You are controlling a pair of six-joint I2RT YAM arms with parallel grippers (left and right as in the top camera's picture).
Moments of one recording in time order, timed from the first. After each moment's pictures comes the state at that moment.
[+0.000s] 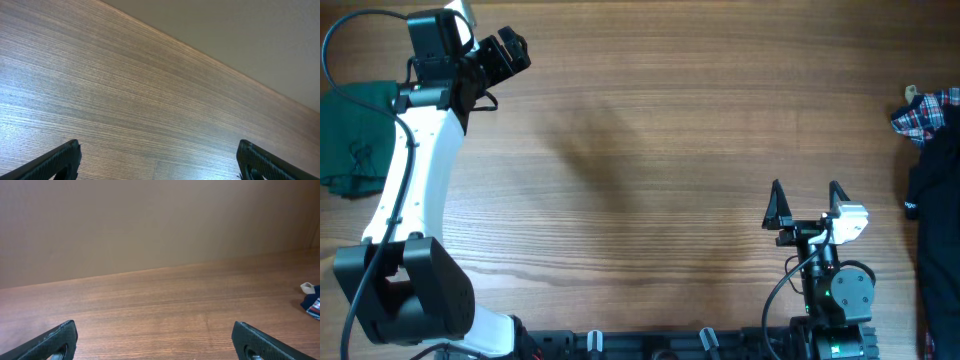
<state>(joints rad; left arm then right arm) 0.08 1.70 1.41 -0.43 0.20 -0.40 0.08 0.02 0.01 0.01 0.06 0.15</state>
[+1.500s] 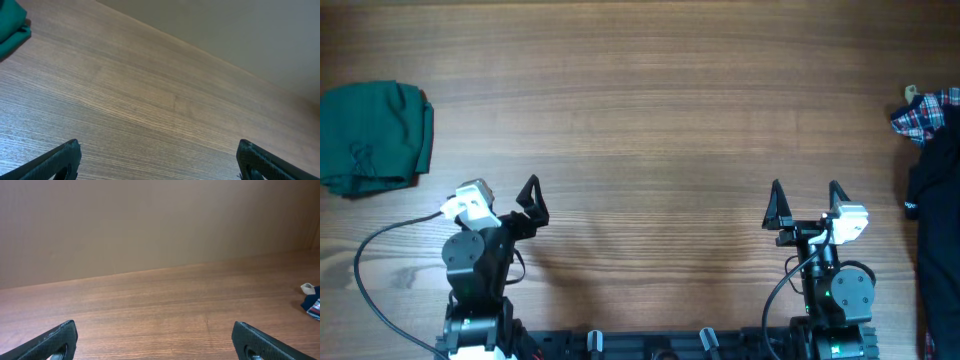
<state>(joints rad) 0.08 0.50 0.10 0.10 0.13 -0.40 0.08 0.01 0.01 0.01 0.05 0.15</state>
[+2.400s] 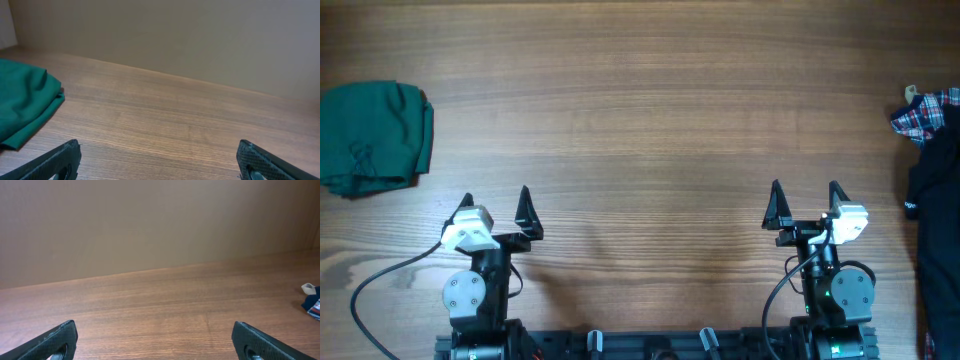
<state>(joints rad) 0.08 0.01 0.01 -0.07 0.04 -0.20 0.08 0.01 0.01 0.01 0.05 0.15</state>
